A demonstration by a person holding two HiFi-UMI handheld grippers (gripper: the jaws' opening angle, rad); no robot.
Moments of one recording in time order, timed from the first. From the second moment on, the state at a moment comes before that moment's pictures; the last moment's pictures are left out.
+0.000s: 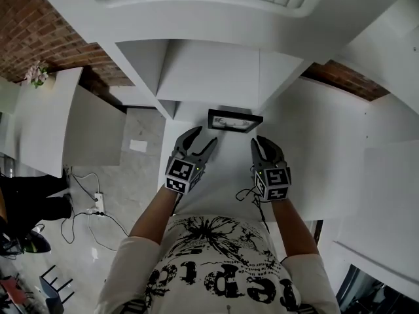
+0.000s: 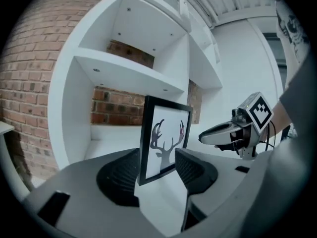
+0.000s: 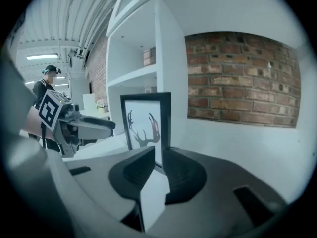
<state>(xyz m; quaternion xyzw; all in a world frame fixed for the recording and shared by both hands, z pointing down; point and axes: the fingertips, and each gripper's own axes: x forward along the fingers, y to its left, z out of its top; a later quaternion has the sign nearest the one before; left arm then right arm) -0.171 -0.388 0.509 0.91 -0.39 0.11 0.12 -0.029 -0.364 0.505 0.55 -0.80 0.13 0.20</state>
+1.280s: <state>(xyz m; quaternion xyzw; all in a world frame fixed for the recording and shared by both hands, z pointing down) -0.198 -0.286 0.360 0.92 -0.39 0.04 0.05 -0.076 -0.269 0.363 0.53 -0.84 0.04 0.10</state>
